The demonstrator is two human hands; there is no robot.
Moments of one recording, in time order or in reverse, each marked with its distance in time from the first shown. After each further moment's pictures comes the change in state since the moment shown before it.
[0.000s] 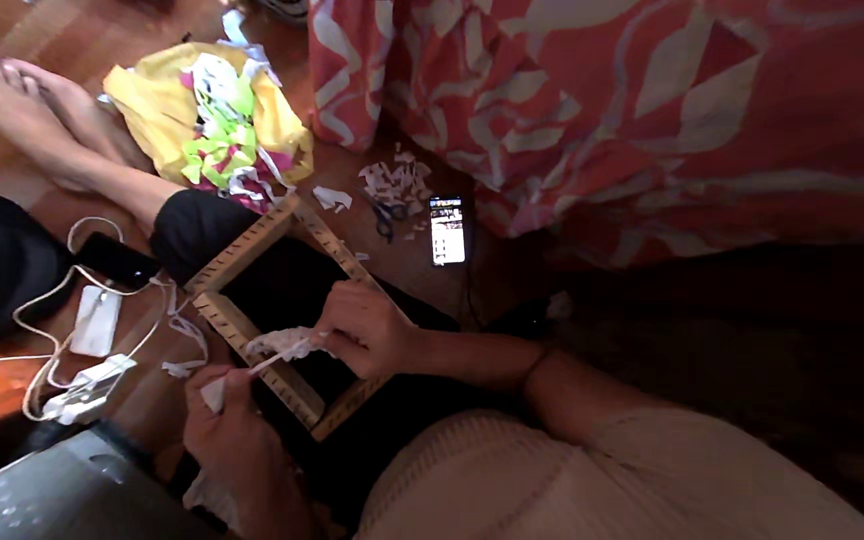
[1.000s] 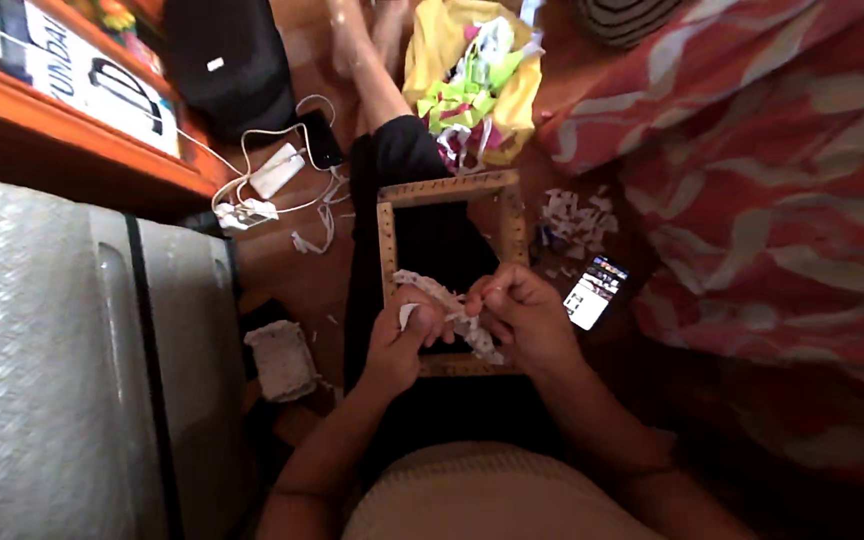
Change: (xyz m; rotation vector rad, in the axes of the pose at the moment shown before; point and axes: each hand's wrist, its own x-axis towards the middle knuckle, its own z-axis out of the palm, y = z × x) left_hand -0.022 -0.004 0.003 -0.545 -0.335 0.132; right_hand 0.013 -0.023 -0.003 0.746 -0.281 0.790
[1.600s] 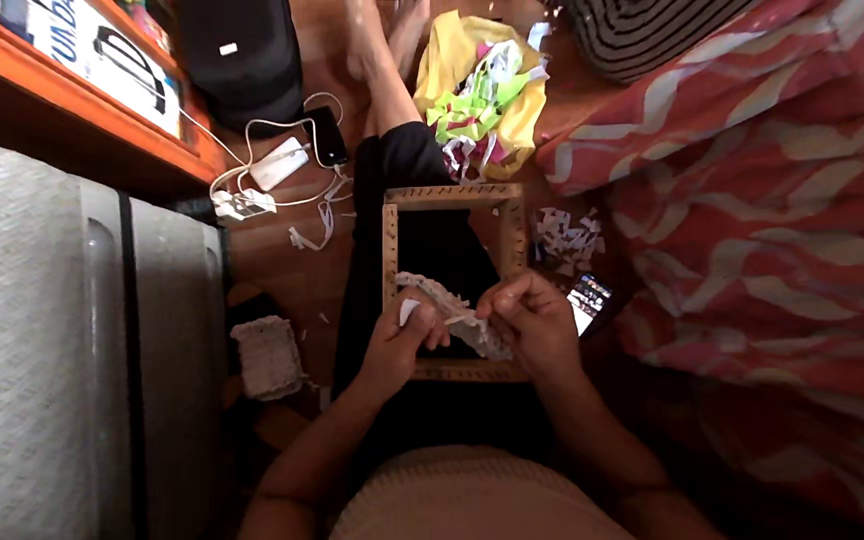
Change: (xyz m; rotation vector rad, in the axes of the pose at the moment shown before) left_hand -0.006 -0.002 -0.003 -0.059 0.049 -0.094; right_hand -0.001 0.002 -0.009 -0.173 0.067 -0.083
